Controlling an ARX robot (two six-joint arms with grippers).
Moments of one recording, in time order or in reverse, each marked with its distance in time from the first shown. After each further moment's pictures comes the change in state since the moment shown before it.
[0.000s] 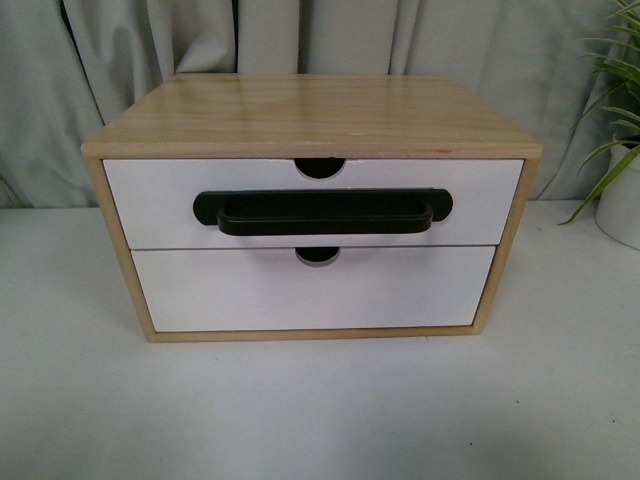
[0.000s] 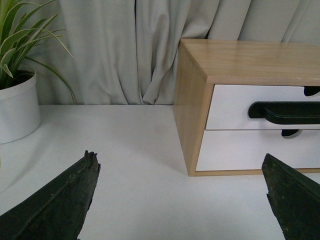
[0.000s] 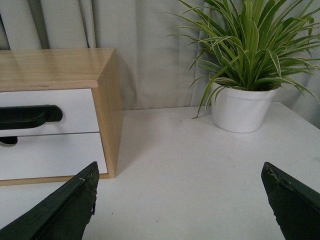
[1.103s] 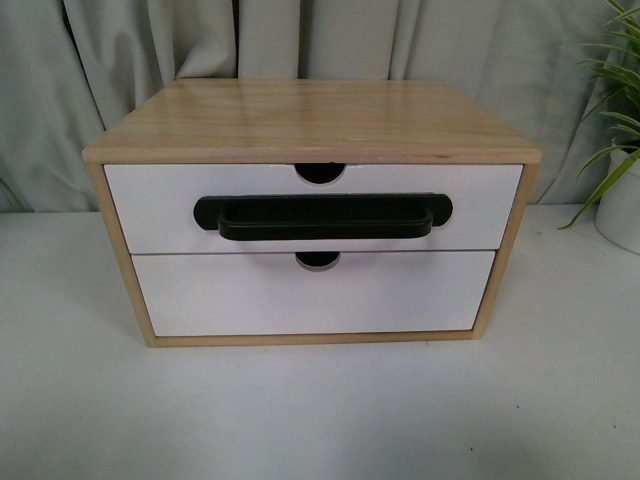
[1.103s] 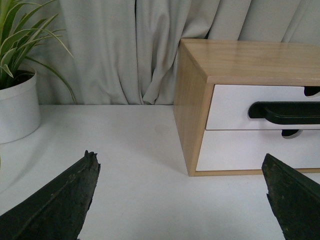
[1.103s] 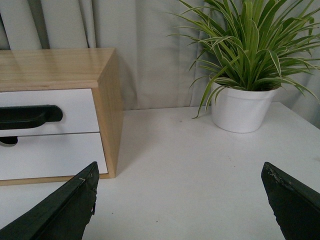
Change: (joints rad) left arm 0.000 0.000 0.000 0.000 0.000 0.000; right arm 0.000 0.000 0.000 0.000 0.000 0.000
